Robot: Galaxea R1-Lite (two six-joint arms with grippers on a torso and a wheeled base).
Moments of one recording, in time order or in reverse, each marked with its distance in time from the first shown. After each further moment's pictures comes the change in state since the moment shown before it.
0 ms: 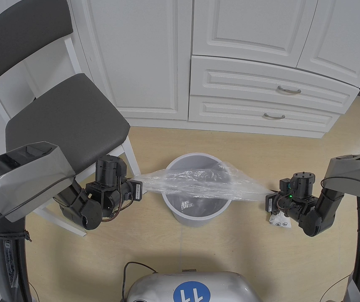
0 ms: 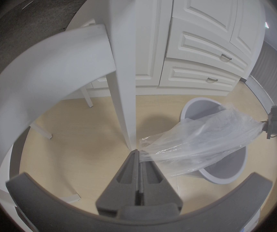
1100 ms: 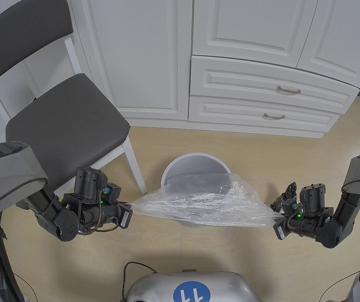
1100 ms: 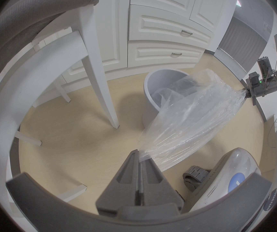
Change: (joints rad) left arm 0.035 -0.177 0.267 0.094 -0.270 0.241; right arm 0.048 -0.230 0.300 0.175 0.001 -0.324
